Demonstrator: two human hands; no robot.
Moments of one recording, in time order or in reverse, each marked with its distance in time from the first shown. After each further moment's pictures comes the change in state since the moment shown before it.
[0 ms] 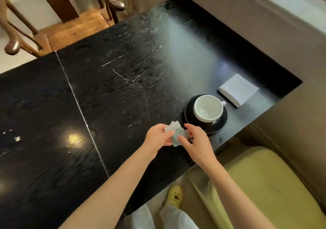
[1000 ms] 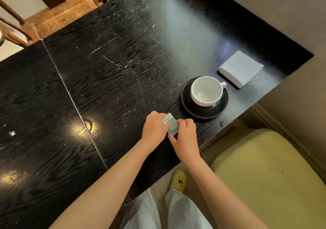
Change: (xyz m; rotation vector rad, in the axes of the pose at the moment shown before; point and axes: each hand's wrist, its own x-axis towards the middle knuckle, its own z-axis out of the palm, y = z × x) left_hand 0.036 -0.039 0.016 0.763 0.248 0.354; right_hand -0.002 0.026 0.063 -0.141 0.163 -0.047
